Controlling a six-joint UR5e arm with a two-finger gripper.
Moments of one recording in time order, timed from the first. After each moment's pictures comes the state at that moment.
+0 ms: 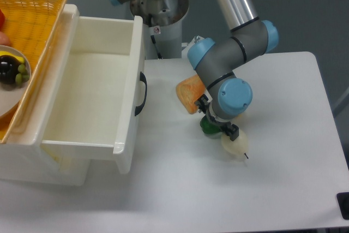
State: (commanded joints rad) arm 2.57 -2.05 -1.67 -1.23 1.61 1.32
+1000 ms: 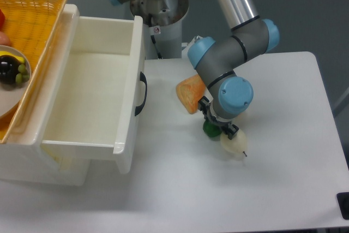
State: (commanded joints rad) arm 2.56 -2.03 -1.64 -1.25 1.61 1.31
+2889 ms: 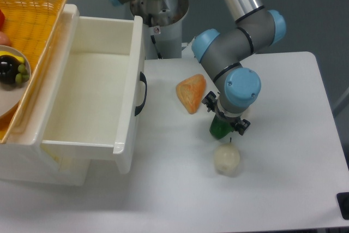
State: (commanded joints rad) arm 2.58 -2.04 -1.62 -1.25 1.64 1.24
